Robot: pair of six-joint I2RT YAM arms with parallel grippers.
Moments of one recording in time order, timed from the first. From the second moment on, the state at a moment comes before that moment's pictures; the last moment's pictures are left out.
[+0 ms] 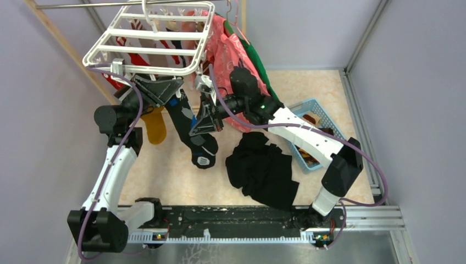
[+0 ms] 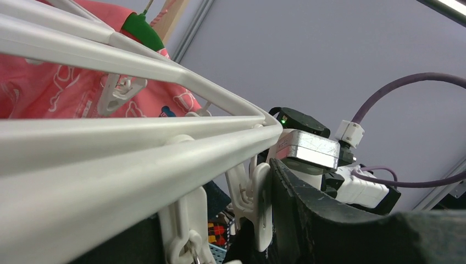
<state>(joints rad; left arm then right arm) -0.05 1.06 0.92 0.86 0.76 -1.15 0.85 1.65 1.60 -0.11 -1.08 0.09</state>
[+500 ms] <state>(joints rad) -0.05 1.06 0.92 0.85 0.75 -1.20 0.85 1.65 1.60 -0.12 -1.04 0.05</state>
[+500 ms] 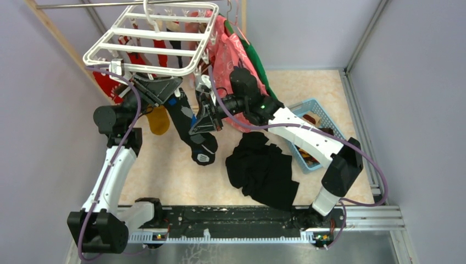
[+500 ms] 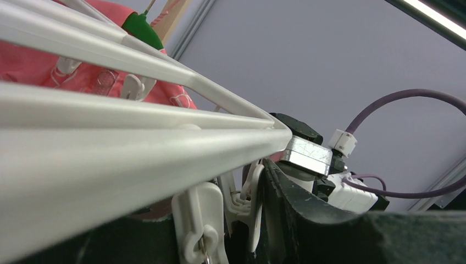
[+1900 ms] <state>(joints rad) -0.05 1.01 0.99 0.48 0.73 -0.92 0.72 1.37 1.43 -0.31 -0.90 -0.12</state>
